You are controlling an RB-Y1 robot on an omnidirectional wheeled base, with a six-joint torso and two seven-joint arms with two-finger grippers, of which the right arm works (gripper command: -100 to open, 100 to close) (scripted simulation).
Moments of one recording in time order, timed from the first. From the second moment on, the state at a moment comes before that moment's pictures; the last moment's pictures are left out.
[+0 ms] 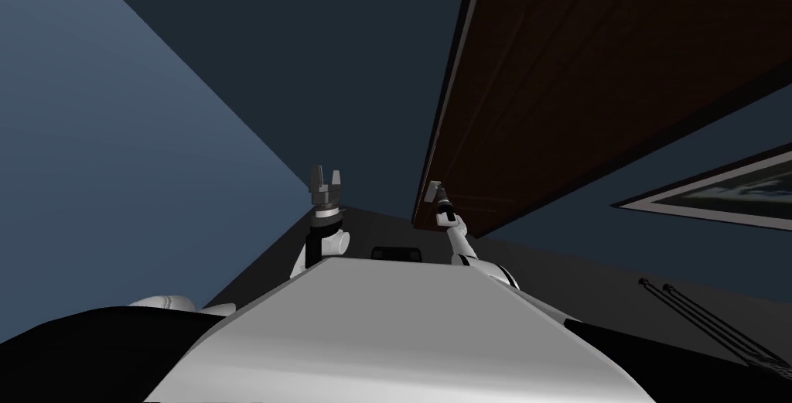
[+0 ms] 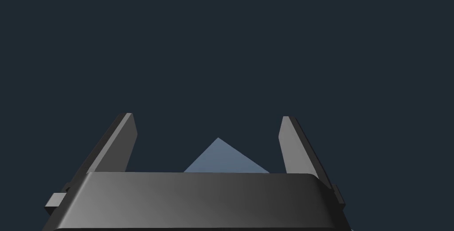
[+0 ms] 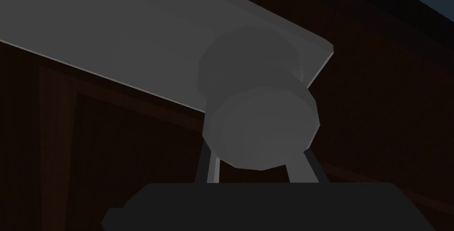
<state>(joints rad) -0.31 -0.12 -0.27 -0.88 0.17 -0.43 0.25</state>
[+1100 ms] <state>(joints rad) -0.32 -0.14 -0.30 -0.84 0.04 -0.44 -0.01</state>
